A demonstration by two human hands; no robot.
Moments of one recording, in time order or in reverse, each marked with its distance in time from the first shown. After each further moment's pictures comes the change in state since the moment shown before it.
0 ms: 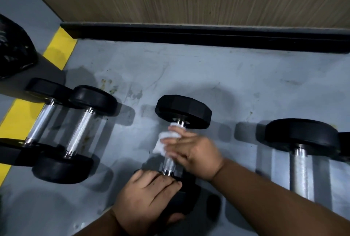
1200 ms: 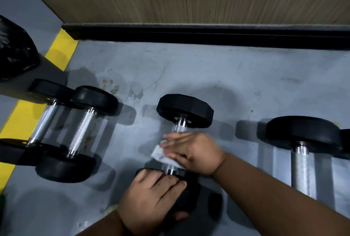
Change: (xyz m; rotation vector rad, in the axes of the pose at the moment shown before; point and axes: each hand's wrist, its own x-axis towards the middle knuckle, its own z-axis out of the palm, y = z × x) left_hand 0.004 0.006 0.003 0.042 -0.012 0.023; right_hand 0.010 -0.001 -0.012 0.046 -0.132 -0.042
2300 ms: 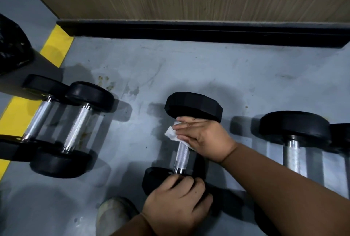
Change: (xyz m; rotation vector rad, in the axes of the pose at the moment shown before) left_hand 0.036 0.052 0.005 0.046 -0.013 0.007; right_hand -0.015 0.020 -0.025 -0.115 0.090 0.039
